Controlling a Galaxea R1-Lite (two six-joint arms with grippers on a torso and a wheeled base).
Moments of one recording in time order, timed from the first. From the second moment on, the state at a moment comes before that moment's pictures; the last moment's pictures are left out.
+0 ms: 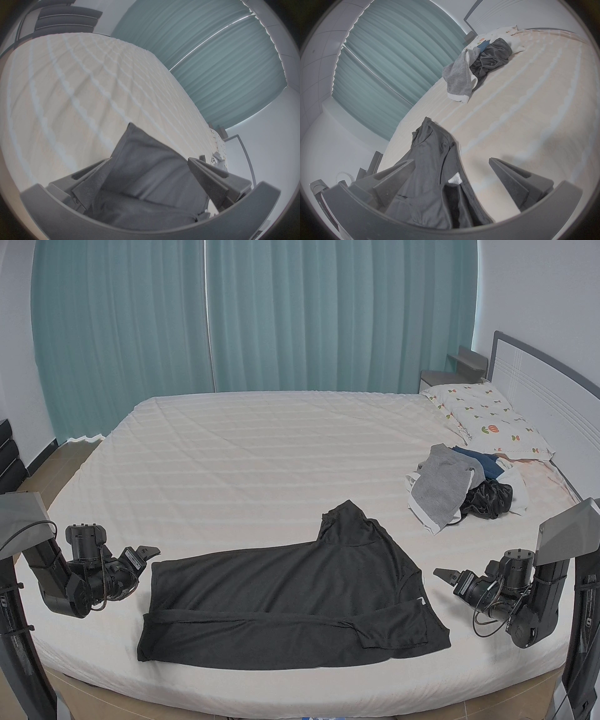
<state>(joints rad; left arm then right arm) 0.13 2.17 -0.58 -1.00 -0.24 -0.77 0.07 2.37 -0.36 -1.55 0.21 0.68</state>
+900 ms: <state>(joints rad) 0.09 2.38 -0.79 -1.00 -0.05 -0.54 0.07 2.38 -0.34 -1.55 0.21 0.69</state>
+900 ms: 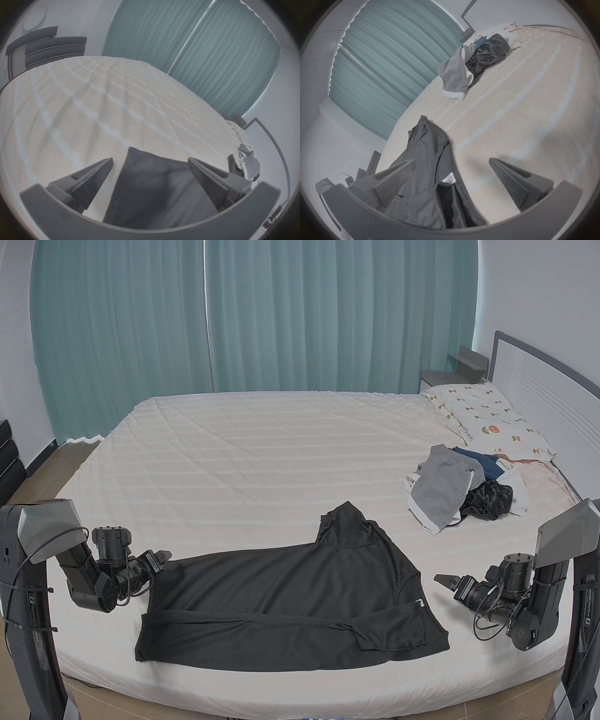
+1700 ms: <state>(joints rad) 0.10 2.45 -0.85 -1.01 -0.05 -0.55 0.11 2.40 -0.40 -1.55 0.21 0.68</state>
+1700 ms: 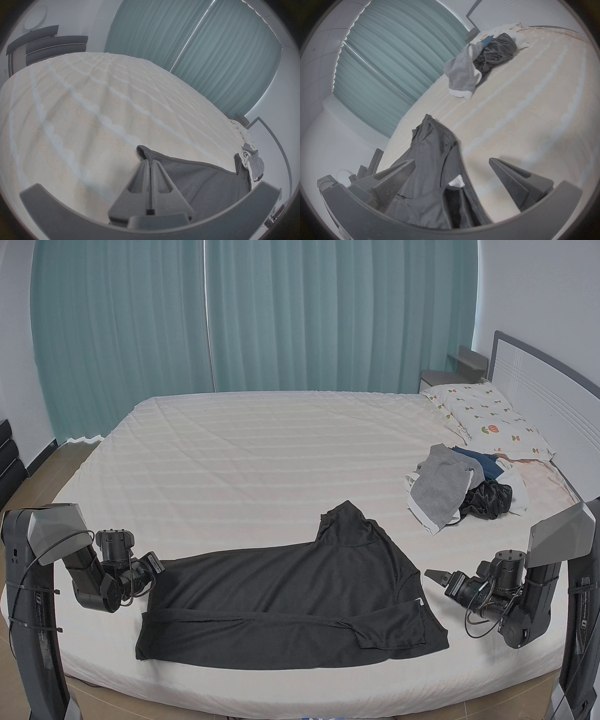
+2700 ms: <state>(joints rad) 0.14 2.40 -0.83 -1.03 -0.12 -0.77 0.17 2.44 -1.12 -0.87 0.17 0.52</state>
